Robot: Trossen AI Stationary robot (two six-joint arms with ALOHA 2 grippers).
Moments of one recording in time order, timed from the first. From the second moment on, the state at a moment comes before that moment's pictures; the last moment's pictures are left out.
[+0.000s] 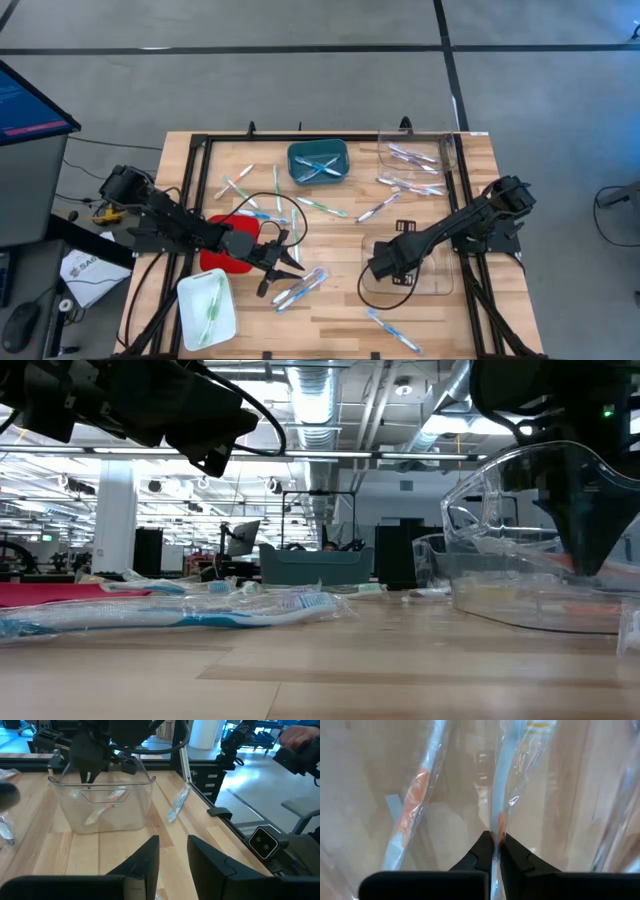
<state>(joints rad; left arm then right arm) -0.39 1.50 0.46 0.82 -0.09 -0.11 0.43 1.72 1.06 -1.12 0.18 0.55</state>
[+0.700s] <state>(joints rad) -0.39 1.50 0.46 0.82 -0.09 -0.11 0.43 1.72 1.09 -1.13 0.19 0.46</state>
